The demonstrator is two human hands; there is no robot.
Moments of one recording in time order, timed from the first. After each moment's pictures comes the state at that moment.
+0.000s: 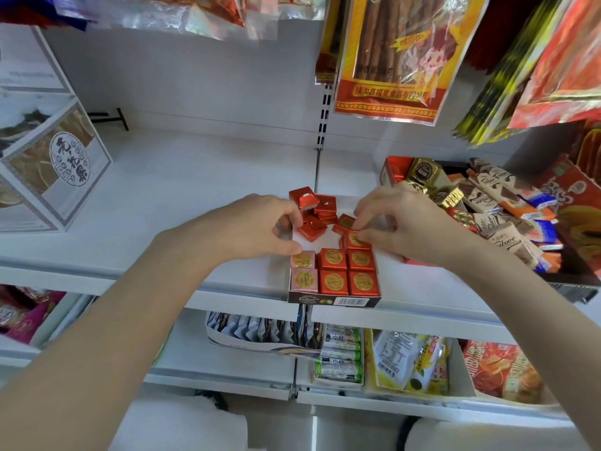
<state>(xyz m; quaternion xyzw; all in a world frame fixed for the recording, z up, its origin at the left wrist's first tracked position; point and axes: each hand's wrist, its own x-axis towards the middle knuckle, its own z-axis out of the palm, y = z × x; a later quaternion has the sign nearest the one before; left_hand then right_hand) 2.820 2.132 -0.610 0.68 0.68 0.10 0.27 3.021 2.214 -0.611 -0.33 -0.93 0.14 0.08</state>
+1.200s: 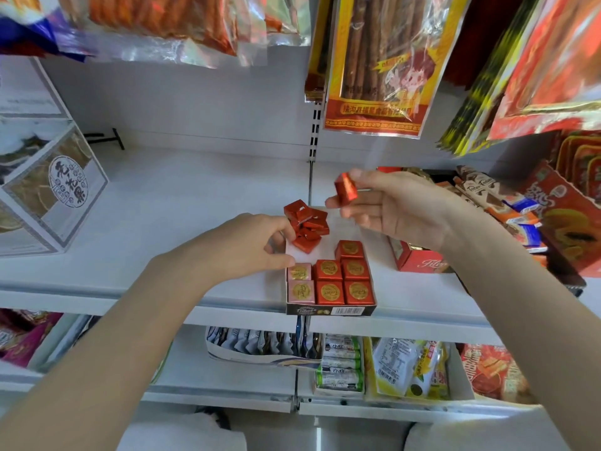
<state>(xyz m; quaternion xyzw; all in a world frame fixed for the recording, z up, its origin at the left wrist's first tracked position) 2.818 2.128 -0.611 0.68 0.67 0.10 0.28 3.004 2.218 -0.580 -0.39 -0.56 0.70 0.22</state>
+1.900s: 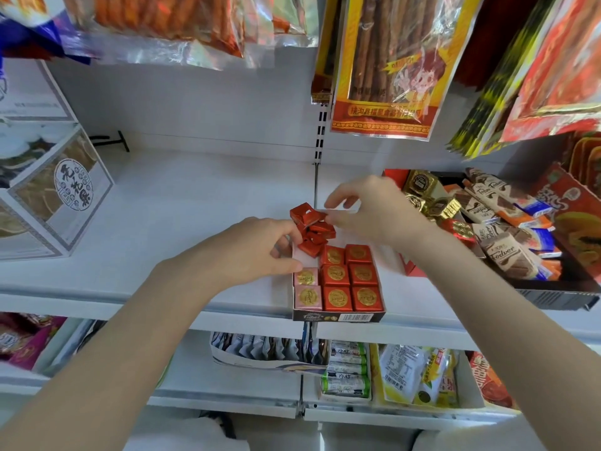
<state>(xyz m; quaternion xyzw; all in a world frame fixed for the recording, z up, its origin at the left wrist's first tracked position) 2.818 2.127 -0.610 0.68 0.67 0.10 0.28 2.975 2.225 -0.602 -0.40 -0.89 0.15 0.16</state>
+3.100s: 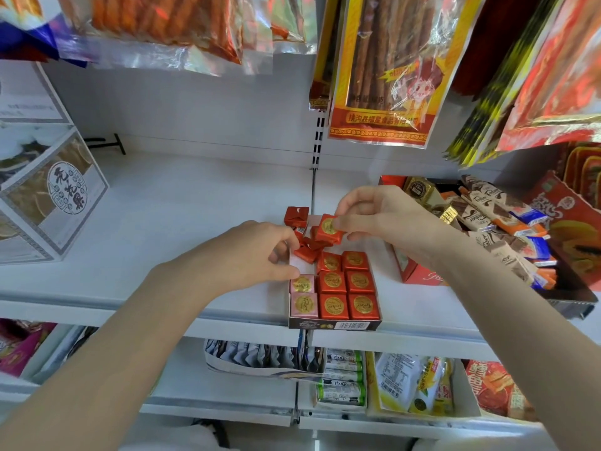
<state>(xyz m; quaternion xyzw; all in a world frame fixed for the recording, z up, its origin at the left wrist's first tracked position) 2.817 2.131 -0.612 0.68 0.67 0.09 0.27 2.994 2.221 -0.597 -0.40 -0.75 0.49 0.19</state>
